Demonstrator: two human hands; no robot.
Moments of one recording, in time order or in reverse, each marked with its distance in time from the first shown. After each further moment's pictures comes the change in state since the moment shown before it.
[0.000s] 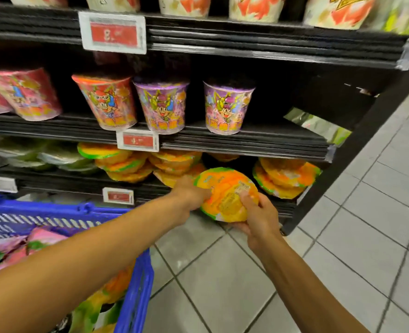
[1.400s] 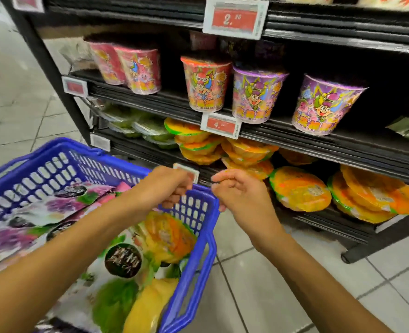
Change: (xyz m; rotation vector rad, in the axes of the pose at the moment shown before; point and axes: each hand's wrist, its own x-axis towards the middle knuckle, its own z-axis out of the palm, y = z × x) left_hand -0.076 -0.052 -0.149 -0.005 0.120 0.085; right_hand -0.073 0.012 0.100 -0.320 -0.772 -0.452
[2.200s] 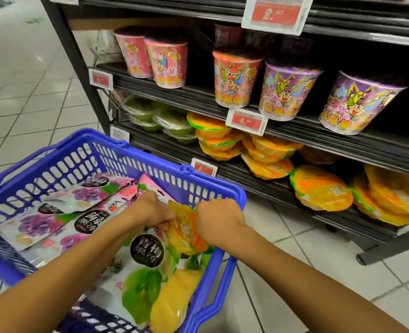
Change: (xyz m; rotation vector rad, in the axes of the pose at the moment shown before) left_hand 0.006 -0.093 -0.041 0.292 0.127 -0.324; right_hand 0.007 0.037 0.077 -1.506 -0.504 -0.146
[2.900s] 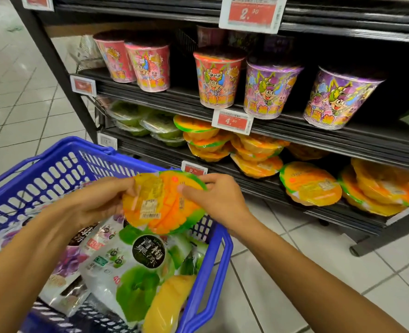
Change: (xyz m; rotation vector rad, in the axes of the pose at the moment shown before) left_hand -0.030 0.015 -0.074 -0.494 -0.274 0.067; right_hand -0.004 0.020 -0.030 1.261 0.268 0.286
